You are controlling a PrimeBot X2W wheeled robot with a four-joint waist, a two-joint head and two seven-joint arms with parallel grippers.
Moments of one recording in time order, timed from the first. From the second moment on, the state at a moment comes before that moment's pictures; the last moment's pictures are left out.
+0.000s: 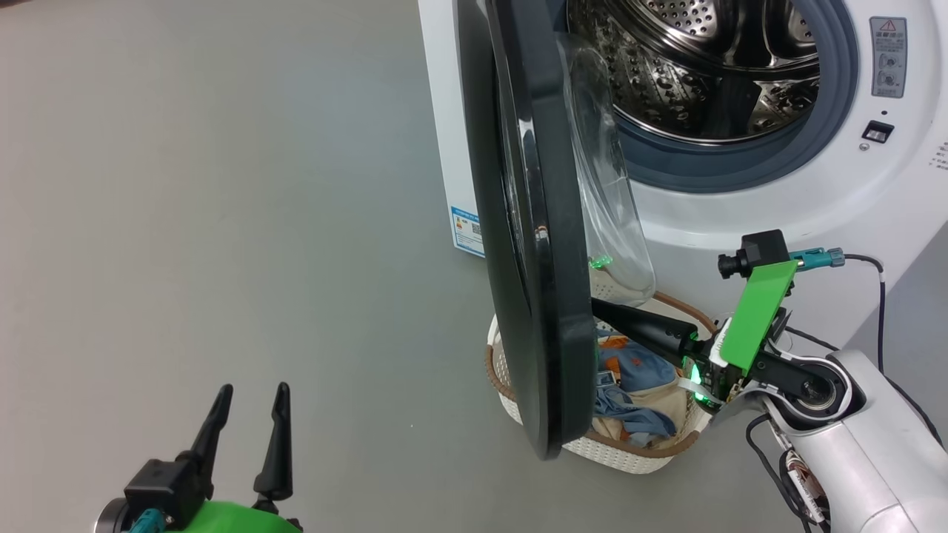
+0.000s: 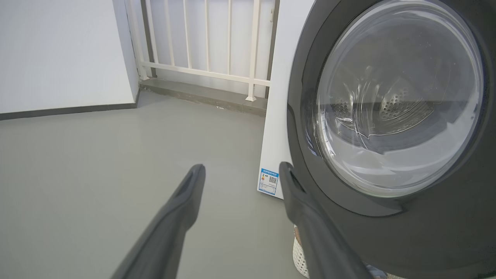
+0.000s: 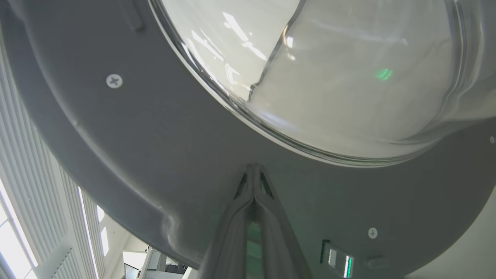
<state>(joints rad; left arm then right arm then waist) -0.09 0.04 -0.09 0.26 -0.23 -0.11 -0.25 -0.54 -0.28 0.35 0.41 1.69 0.12 0.71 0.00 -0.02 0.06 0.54</state>
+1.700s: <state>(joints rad) -0.09 0.04 -0.07 0.28 -0.22 -0.13 -0.25 -0.30 -0.33 0.25 0.02 1.41 0.12 0.43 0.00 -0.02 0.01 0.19</state>
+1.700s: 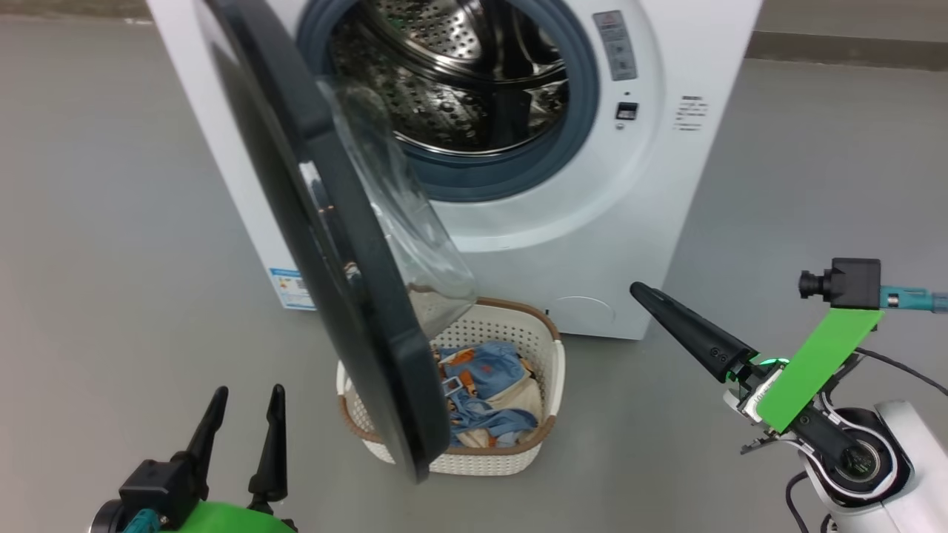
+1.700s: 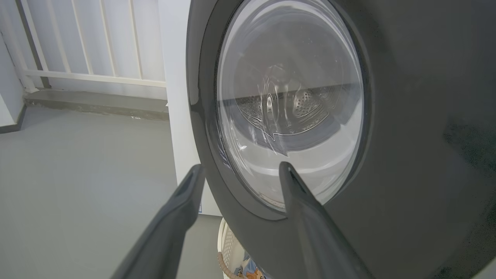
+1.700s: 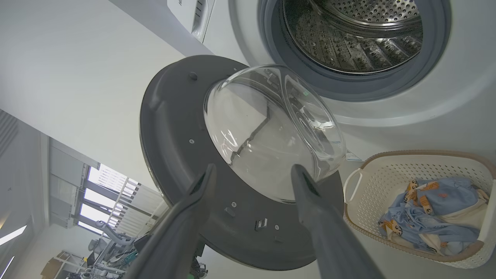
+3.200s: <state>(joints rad) -0.06 0.04 -0.07 0.23 -0.24 -0.11 -0.25 -0.07 -0.36 0.12 0.20 0.65 0.12 -0.25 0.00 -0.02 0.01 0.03</state>
